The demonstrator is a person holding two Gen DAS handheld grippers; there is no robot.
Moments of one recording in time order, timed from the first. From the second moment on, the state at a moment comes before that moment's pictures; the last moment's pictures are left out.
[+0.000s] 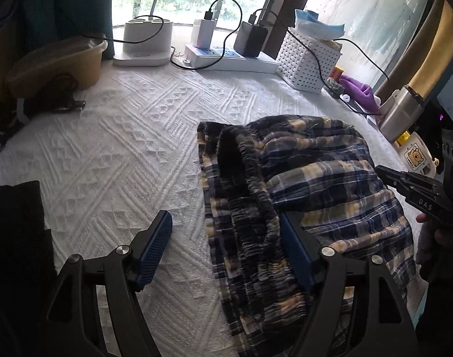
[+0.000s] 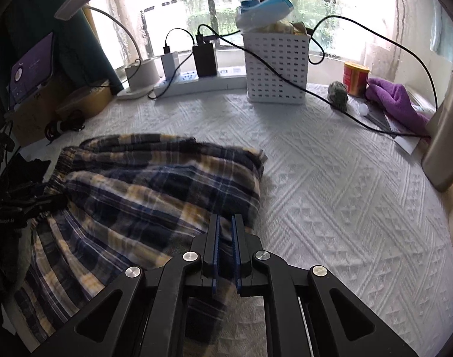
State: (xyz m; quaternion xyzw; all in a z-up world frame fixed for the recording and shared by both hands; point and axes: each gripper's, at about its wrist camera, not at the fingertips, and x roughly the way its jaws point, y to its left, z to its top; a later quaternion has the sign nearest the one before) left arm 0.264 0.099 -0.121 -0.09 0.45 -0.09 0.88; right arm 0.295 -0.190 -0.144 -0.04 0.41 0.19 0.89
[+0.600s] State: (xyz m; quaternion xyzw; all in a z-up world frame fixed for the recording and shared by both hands) left arm 0.240 0.091 -0.084 -0.09 0.42 -0.08 0.90; right arm 0.274 -0.229 -0.138 0.00 0.40 0.17 0.90
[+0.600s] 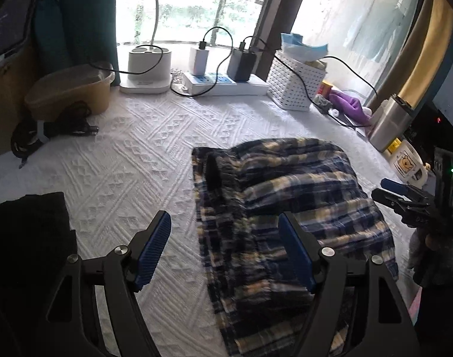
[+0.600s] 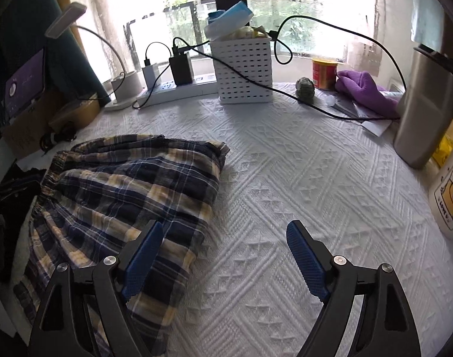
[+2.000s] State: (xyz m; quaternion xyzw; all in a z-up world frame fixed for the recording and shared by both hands) left arm 0.255 0.033 -0.126 0.00 0.43 -0.12 0.89; right arm 0.322 -0.179 -0.164 0.07 0.42 0.28 0.86
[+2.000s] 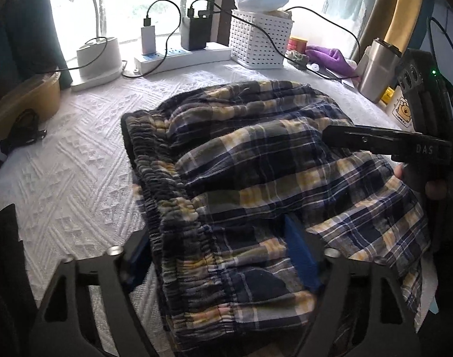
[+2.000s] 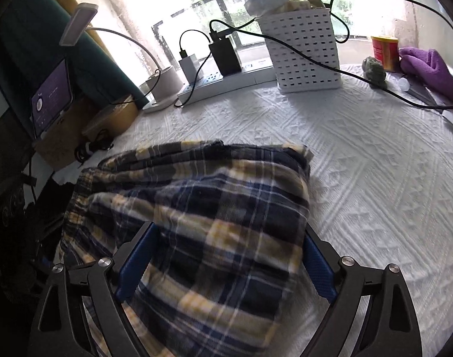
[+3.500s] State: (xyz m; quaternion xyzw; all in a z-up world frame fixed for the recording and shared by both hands) left arm 0.154 0.057 -0.019 -0.05 0.28 -0.14 0.95; right arm 0.204 -0.151 -0.039 0.01 0.25 0.34 0.91
